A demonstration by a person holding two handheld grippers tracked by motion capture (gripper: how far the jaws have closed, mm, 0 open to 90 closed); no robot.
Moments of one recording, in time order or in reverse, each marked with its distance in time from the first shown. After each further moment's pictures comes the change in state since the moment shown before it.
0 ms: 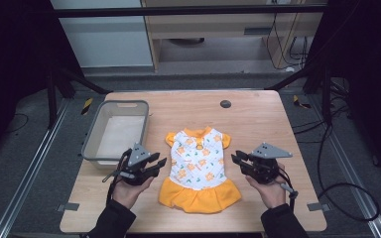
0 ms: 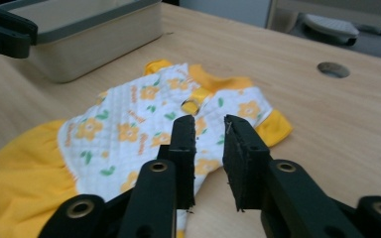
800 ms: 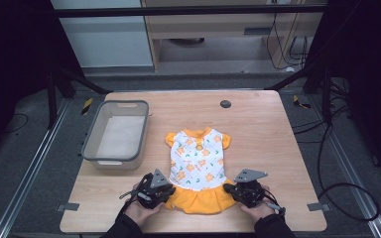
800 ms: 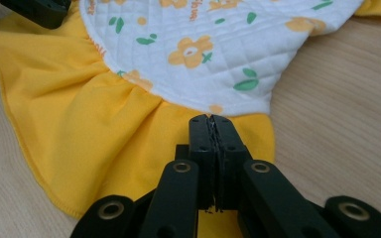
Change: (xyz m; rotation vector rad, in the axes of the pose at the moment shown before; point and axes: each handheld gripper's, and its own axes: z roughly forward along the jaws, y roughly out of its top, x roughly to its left) left arm -0.032 -0.059 0.040 0.245 -0.099 0.063; right arm 0.030 -0.070 0.031 0.269 0.120 -0.021
